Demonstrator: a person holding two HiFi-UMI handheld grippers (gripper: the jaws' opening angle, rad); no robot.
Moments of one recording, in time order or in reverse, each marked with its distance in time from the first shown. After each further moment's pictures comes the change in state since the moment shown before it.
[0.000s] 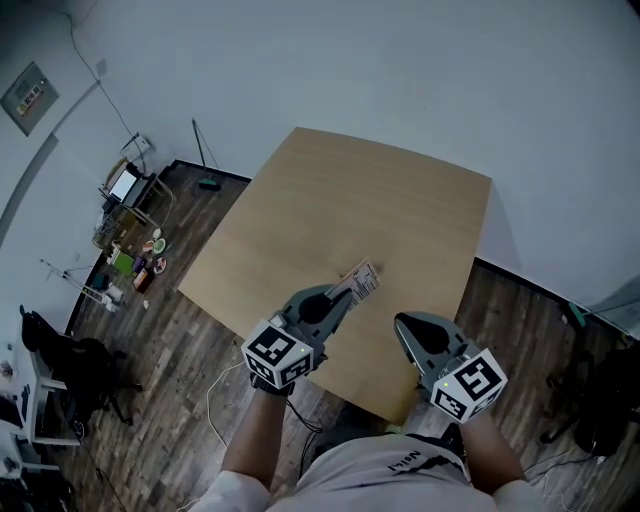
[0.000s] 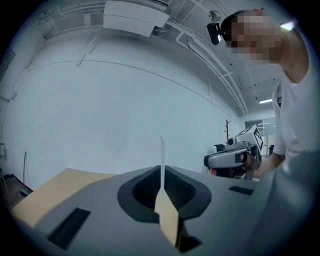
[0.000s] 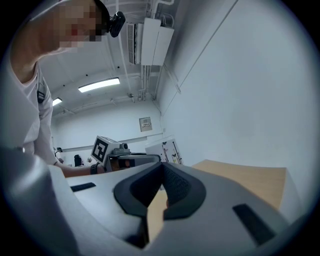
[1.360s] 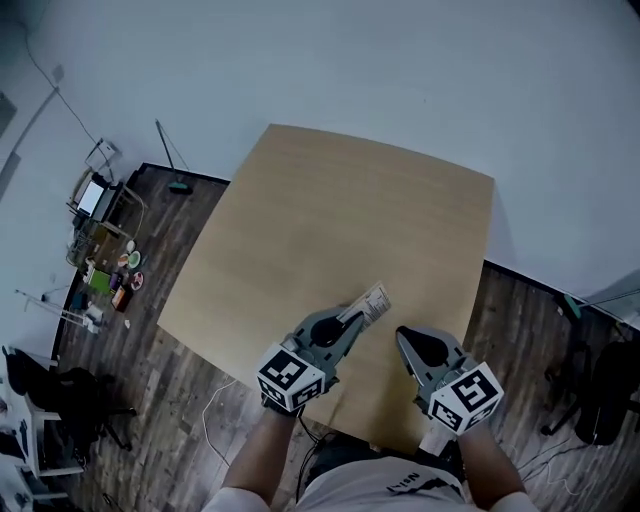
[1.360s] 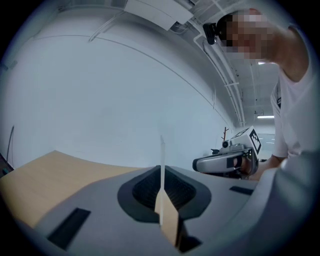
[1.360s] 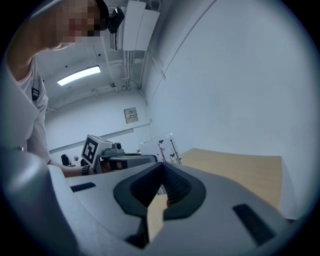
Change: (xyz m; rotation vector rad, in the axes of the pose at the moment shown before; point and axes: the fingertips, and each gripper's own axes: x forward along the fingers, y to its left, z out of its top) left arm 0.069 0.084 -0.055 -0.145 0.028 -0.108; right arm 0.095 -0.082 -0.051 0.074 0.123 -0.137
